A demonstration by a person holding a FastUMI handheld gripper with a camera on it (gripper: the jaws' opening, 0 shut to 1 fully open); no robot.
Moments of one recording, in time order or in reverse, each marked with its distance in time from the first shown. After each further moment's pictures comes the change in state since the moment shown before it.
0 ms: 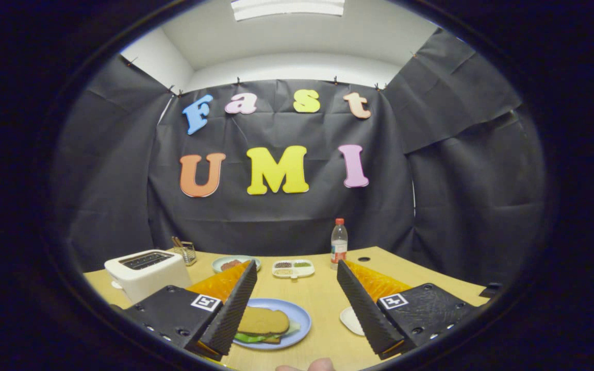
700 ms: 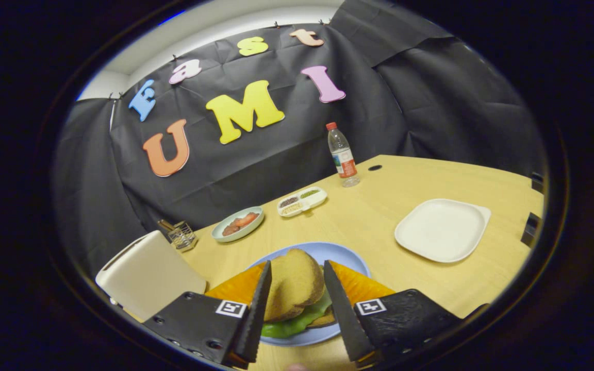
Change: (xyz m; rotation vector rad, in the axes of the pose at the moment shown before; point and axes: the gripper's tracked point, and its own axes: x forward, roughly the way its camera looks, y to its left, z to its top) arm 0.071 0.039 -0.168 0.355 0.359 -0.080
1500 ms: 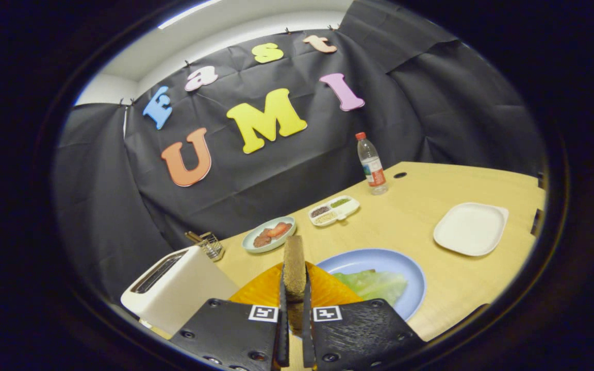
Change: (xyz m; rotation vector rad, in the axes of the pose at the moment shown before) arm -0.002 0.077 0.002 0.035 -0.036 0.086
